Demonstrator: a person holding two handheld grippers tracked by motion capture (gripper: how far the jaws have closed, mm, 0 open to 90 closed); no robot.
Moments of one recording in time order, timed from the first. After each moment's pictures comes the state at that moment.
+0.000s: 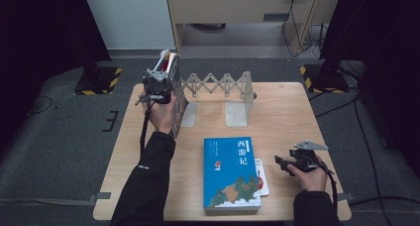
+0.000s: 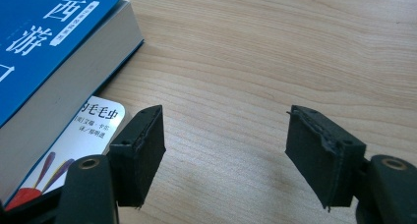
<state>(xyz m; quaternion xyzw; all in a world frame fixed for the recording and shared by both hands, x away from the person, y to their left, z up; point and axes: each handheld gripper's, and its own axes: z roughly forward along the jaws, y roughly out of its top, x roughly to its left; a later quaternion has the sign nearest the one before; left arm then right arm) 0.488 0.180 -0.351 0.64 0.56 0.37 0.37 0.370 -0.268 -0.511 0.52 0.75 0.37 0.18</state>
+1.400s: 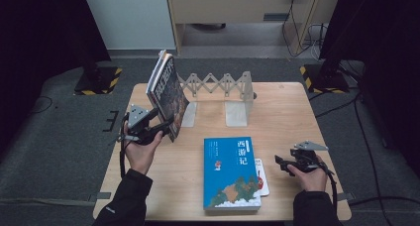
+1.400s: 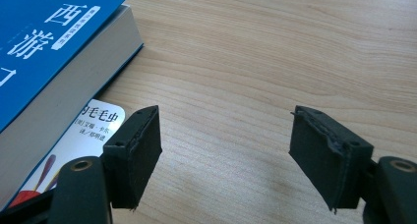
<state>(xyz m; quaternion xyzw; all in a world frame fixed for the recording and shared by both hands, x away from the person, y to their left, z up) 0.377 0.221 -0.382 0.67 0.46 0.29 0.51 0.369 -0.267 -0.509 0.51 0.75 0.37 0.19</state>
